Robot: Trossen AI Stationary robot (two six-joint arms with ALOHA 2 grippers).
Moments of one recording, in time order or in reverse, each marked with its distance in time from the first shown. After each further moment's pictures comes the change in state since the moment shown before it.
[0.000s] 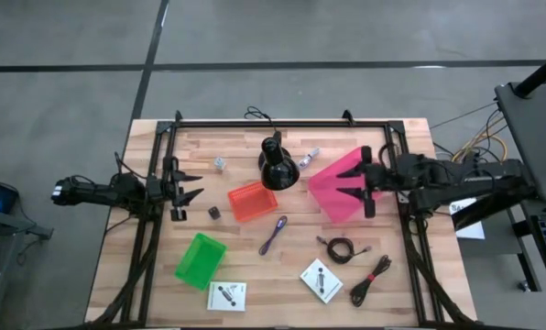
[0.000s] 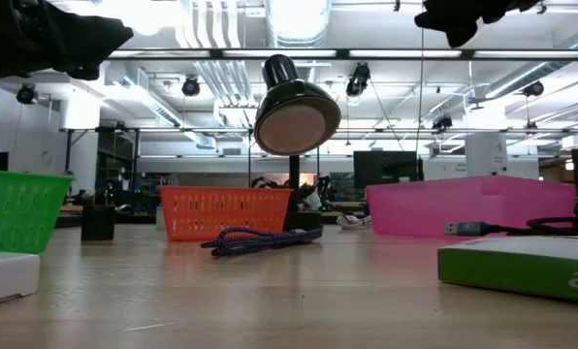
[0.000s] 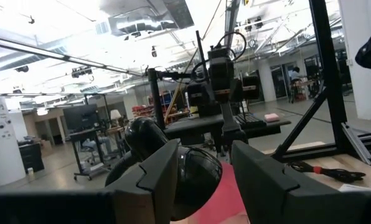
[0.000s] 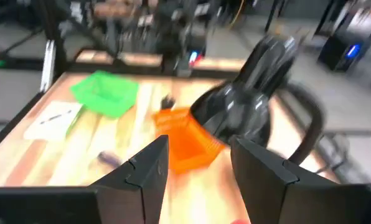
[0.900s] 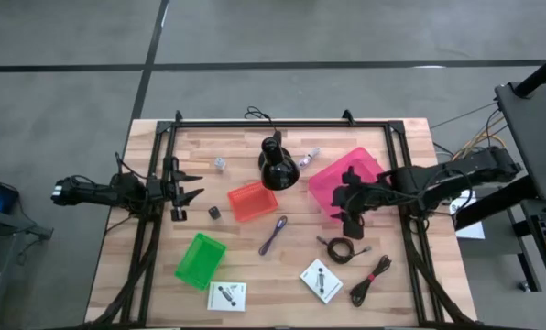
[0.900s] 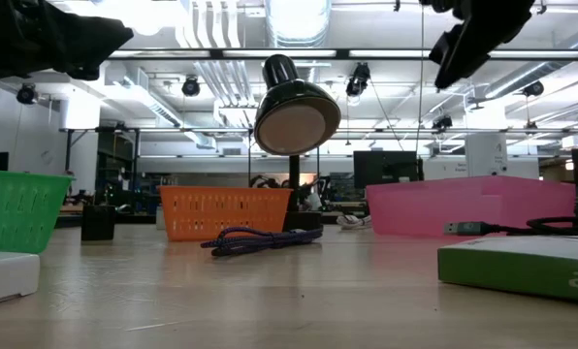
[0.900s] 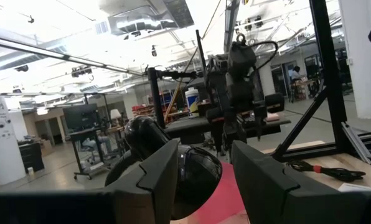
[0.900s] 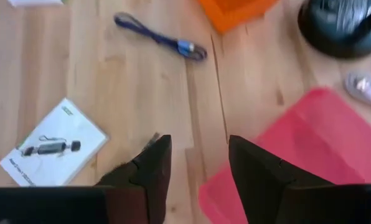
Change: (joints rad) left arm 0.000 0.000 -0.001 -0.001 0.000 0.000; right arm 0.155 0.439 0.284 -0.527 0.007 0.329
